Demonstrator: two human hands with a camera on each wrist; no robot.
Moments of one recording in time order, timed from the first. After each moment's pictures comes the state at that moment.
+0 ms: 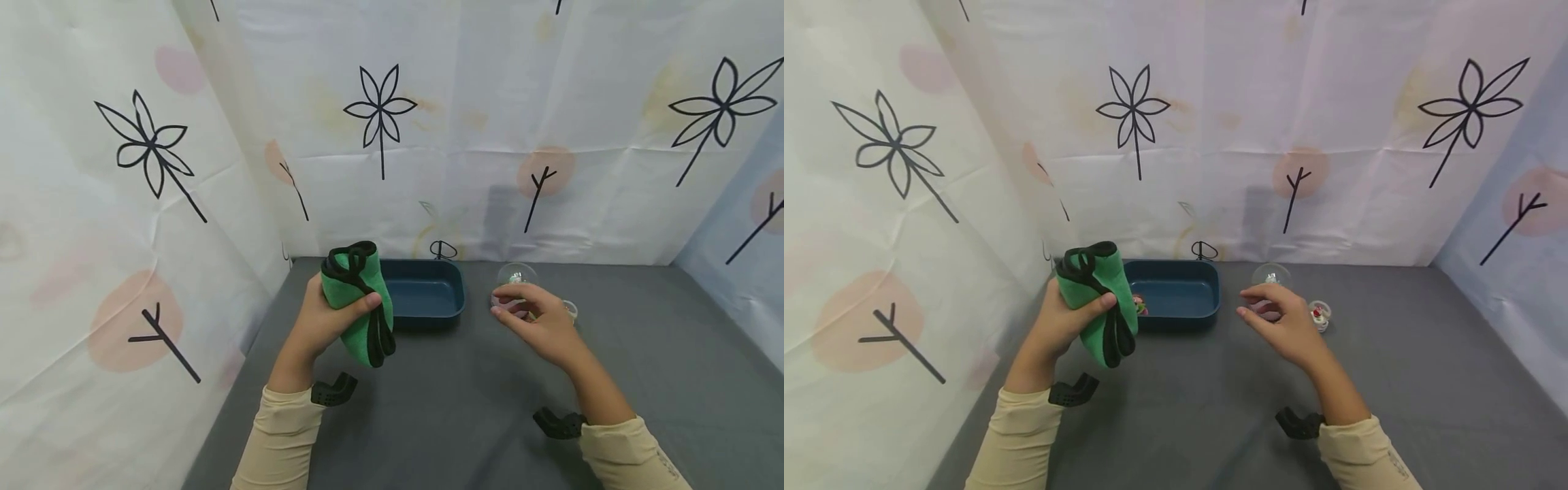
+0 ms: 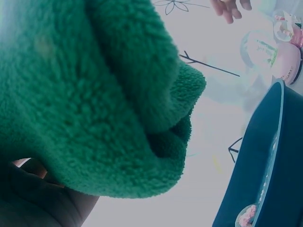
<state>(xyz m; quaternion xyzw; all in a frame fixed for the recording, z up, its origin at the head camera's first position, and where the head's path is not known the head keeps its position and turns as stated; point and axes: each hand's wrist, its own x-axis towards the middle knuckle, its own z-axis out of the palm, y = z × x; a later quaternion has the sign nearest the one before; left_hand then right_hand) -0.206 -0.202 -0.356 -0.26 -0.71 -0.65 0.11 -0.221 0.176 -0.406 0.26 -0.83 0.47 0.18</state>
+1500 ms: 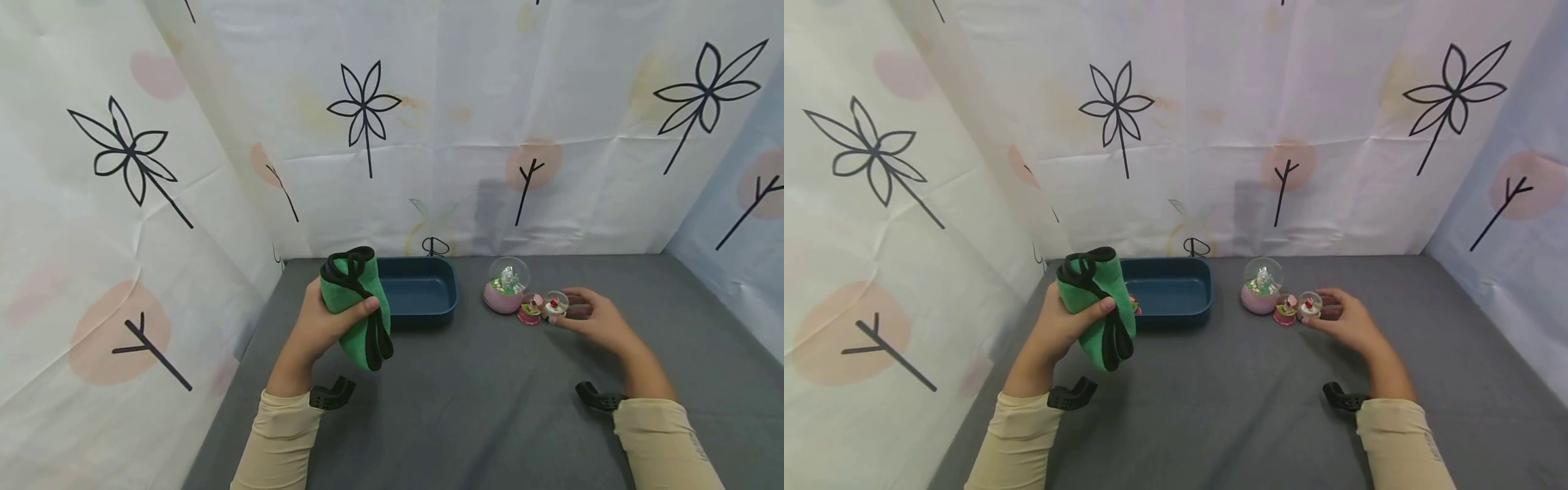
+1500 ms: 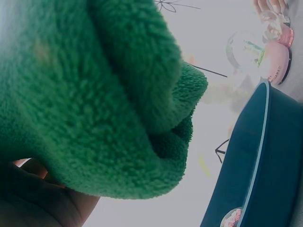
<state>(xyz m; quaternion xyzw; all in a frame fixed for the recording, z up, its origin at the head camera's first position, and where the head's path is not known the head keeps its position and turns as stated) -0.208 -0.191 -0.363 -0.24 -0.74 -0.63 0.09 -0.250 0.309 -0.457 0.07 -0.92 0.39 0.01</state>
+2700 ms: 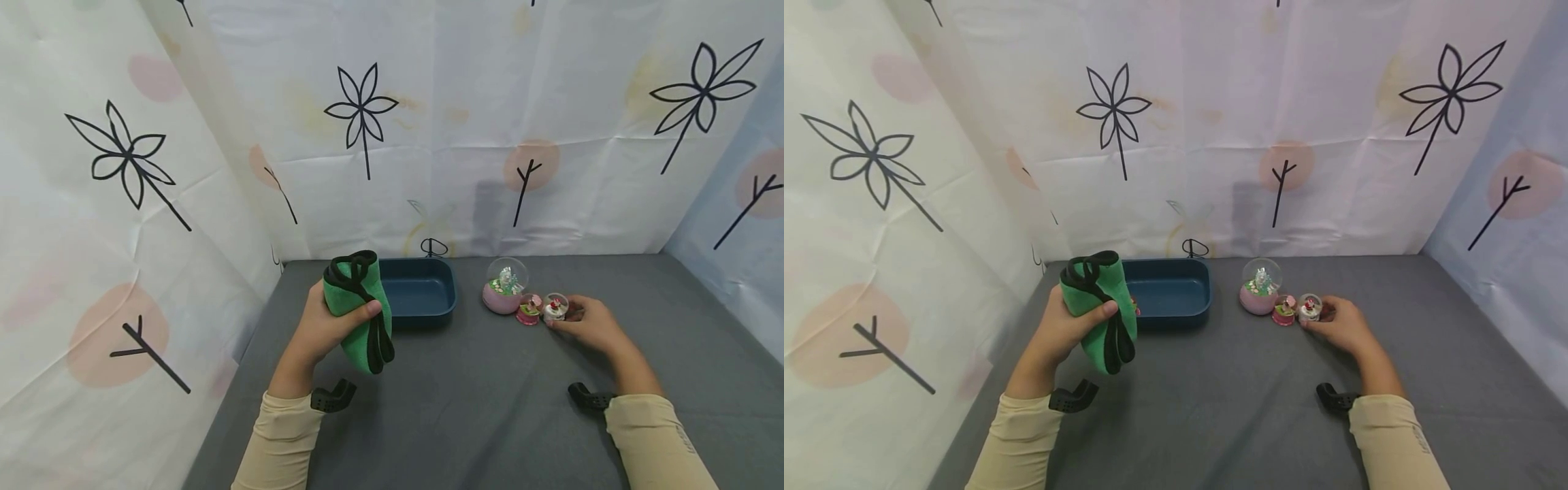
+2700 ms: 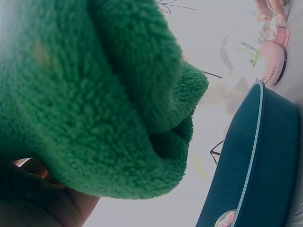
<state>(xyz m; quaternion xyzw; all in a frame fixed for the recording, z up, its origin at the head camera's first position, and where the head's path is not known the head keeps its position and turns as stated) -0.210 -0.186 -0.367 -0.23 -0.74 -0.62 0.08 -0.260 0.308 -0.471 0.04 -0.94 0.34 0.02</state>
